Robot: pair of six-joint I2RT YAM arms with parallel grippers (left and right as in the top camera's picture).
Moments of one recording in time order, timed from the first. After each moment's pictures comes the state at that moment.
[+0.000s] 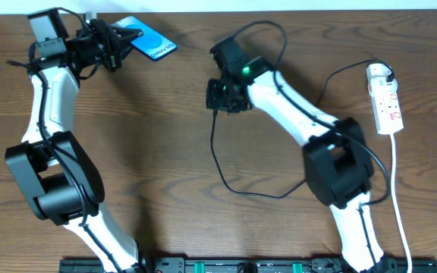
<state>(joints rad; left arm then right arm) 0.29 2.00 1.62 -0.32 1.13 -1.09 0.60 2.29 1.90 -0.81 -0.24 0.70</state>
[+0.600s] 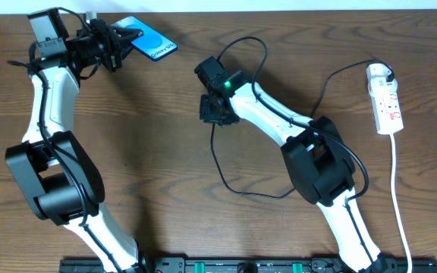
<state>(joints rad) 0.28 2.00 1.62 -0.32 1.13 -1.09 0.67 2.37 1.90 -0.78 -0.11 0.75</state>
